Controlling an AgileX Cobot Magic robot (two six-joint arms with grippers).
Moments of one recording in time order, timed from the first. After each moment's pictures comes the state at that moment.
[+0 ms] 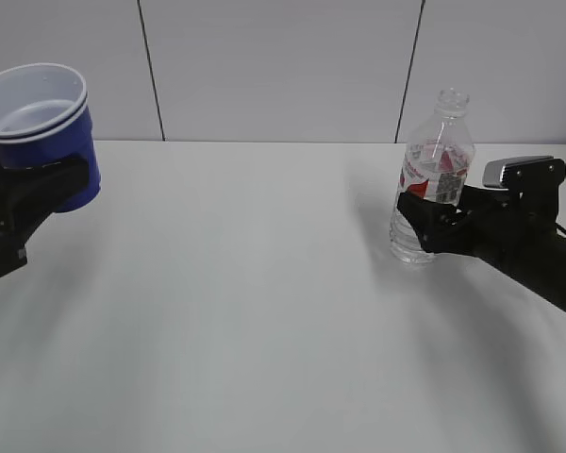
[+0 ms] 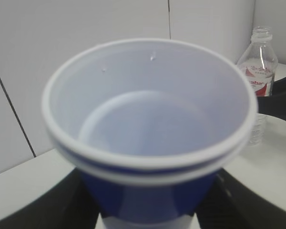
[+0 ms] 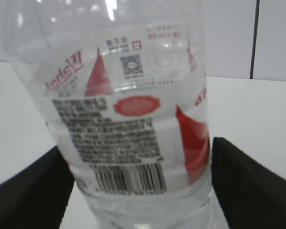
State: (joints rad) left arm -0.26 1.13 -0.38 0.63 -0.61 -0.41; right arm 0.03 2.09 -0.70 -0.46 -1.16 0.18
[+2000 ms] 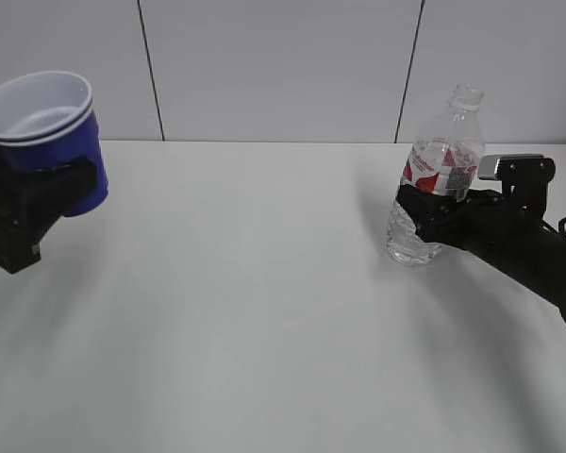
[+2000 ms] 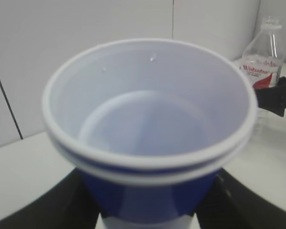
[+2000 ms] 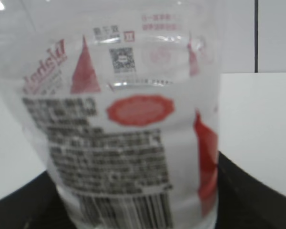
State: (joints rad) left arm -0.26 1.21 -0.38 0.58 -0.65 -0.41; right arm 0.03 2.15 -0.78 -0.48 -1.16 0.28
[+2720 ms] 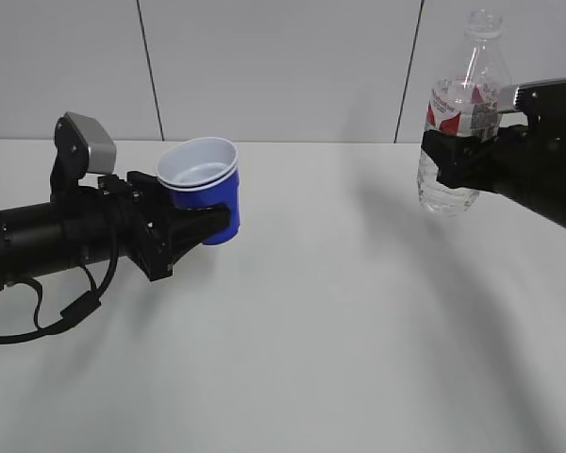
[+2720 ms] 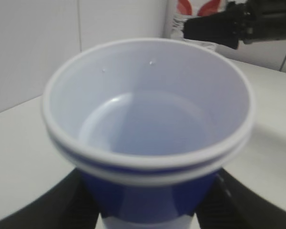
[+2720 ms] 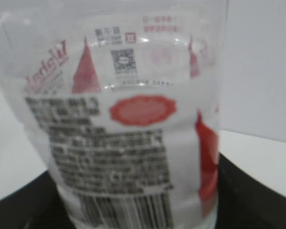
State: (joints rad) left arm -0.26 1.92 -0.70 0.85 -1.10 -0.41; right arm 0.03 1.87 -0.80 -0.43 -0.86 0.19
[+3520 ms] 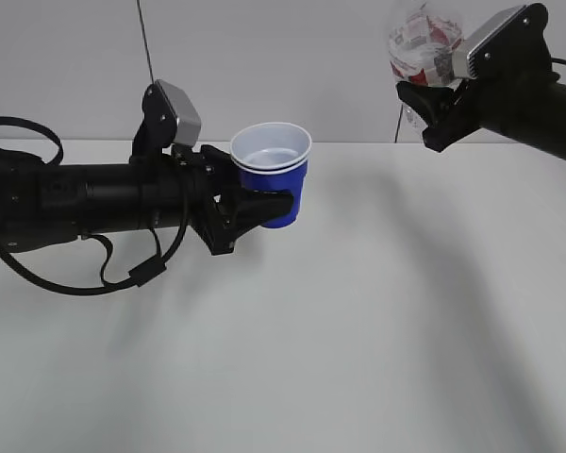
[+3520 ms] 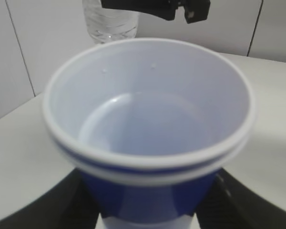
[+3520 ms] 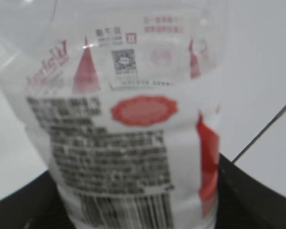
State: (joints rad) left arm -0.38 2.00 -0.97 1.00 -0.95 -0.55; right arm 0.03 1.87 -1.05 -0.73 -0.77 -0.07
